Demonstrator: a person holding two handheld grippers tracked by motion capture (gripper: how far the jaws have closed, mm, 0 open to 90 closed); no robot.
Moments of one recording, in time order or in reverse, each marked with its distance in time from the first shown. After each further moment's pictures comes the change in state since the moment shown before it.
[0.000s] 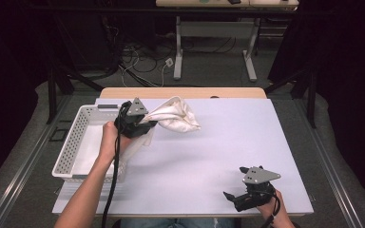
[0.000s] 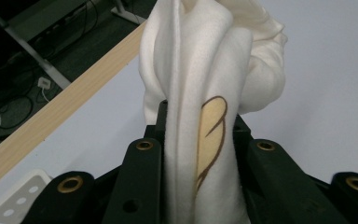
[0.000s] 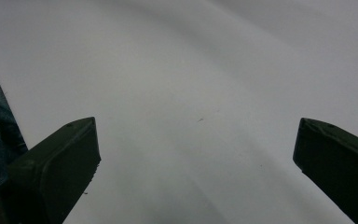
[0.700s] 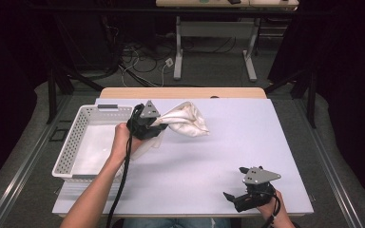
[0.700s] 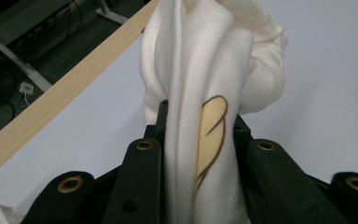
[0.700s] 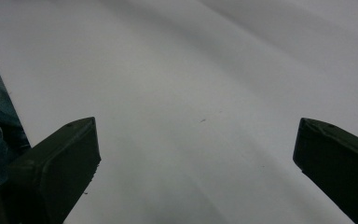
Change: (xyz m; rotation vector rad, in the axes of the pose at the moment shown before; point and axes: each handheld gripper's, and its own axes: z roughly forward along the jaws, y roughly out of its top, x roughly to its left) left arm -0.015 0.007 0.026 0.004 -0.046 0.016; right arm 0.001 0.000 -0.001 -0.004 0.011 0.003
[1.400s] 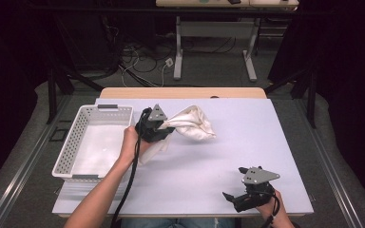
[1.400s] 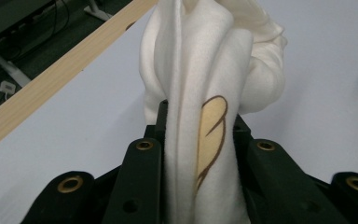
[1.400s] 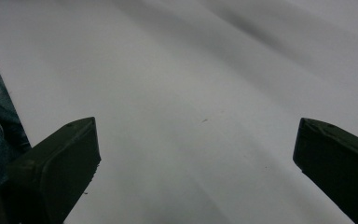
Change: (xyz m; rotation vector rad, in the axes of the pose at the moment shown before) left arm -0.010 -0.005 0.028 -0.010 -0.037 -0.031; right arm 0.001 0.000 0.002 0.001 0.006 0.005
